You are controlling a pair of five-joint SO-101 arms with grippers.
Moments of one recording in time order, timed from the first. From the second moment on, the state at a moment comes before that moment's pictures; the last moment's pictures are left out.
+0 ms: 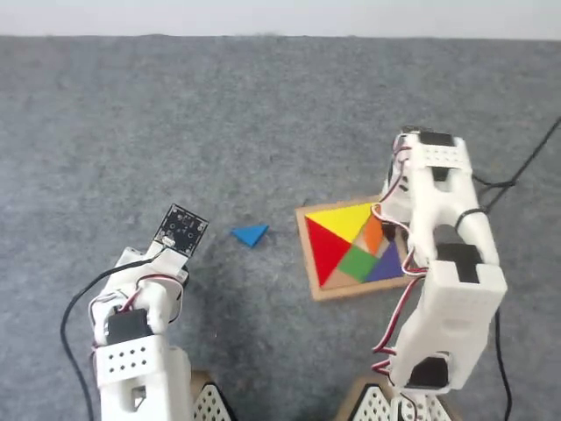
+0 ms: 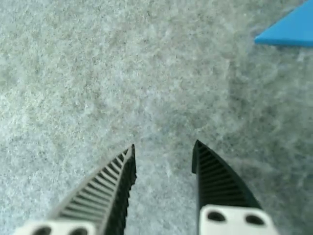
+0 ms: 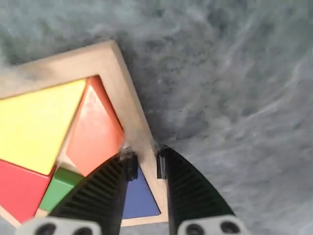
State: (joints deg) left arm -20.1 -73.7 91.3 48.7 -34.2; right arm -2.0 25.4 0.4 81.1 -6.3
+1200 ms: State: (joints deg) left arm -20.1 -73.7 91.3 48.9 -34.2; right arm -16.9 25.4 -17.0 93.3 5.7
